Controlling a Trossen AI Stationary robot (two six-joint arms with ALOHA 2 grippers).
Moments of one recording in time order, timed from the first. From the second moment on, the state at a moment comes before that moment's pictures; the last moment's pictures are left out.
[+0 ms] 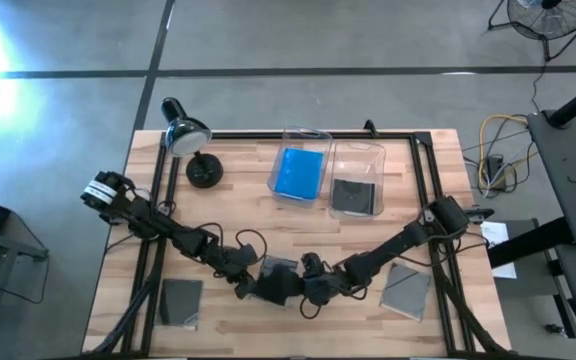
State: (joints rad) left arm -0.42 1.59 0.57 0.29 0.11 -1.14; right arm 0.46 2.04 1.17 0.20 0.37 1.82
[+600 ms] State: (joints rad) left arm -0.42 1.38 0.57 0.22 0.12 -1.05; right arm 0.46 2.00 1.16 0.18 0.34 1.85
